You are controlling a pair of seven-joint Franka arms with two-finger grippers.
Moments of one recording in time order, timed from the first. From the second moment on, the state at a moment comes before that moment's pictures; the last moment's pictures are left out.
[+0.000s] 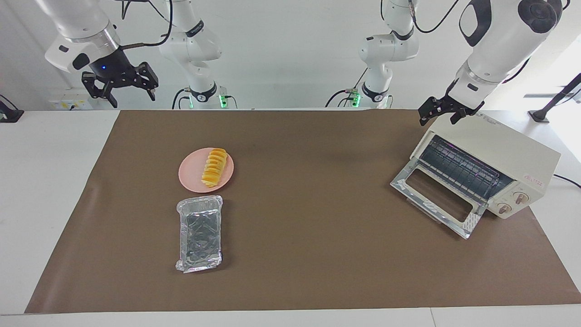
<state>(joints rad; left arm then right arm) 0.01 -0.01 -0.11 -1.63 -0.03 1.47 -0.08 -0.02 -0.07 -0.01 -1.54 -0.01 1.39 -0.27</state>
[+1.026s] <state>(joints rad) 0.01 -0.01 -0.11 -1.63 -0.03 1.47 -0.08 0.02 -0.14 0.00 -1.75 -0.01 1.57 -0.26</state>
